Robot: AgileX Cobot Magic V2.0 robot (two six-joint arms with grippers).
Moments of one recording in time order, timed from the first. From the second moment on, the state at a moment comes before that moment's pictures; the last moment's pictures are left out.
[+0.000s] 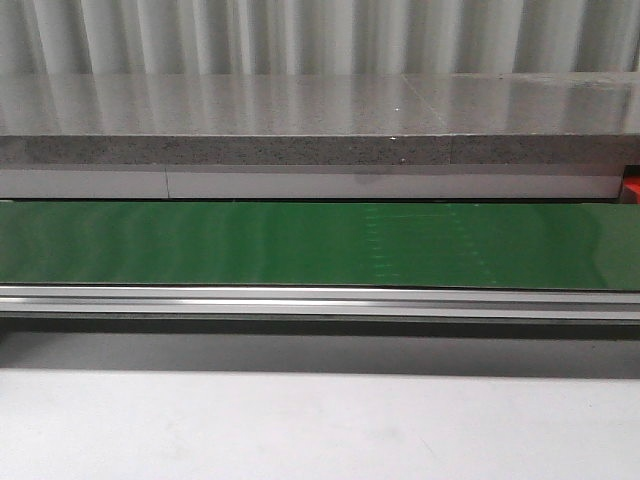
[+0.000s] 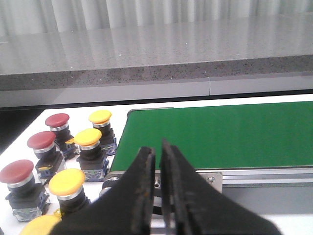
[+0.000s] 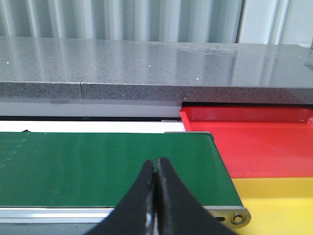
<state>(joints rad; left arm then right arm) -0.02 0.00 0.00 -0.02 0.17 0.05 -0.10 -0.01 0.03 -0.10 0.06 0.14</state>
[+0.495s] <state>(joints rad) -0.02 0.00 -0.01 -0.02 0.16 0.05 -0.10 -0.01 0.03 -0.10 0.06 0.14</state>
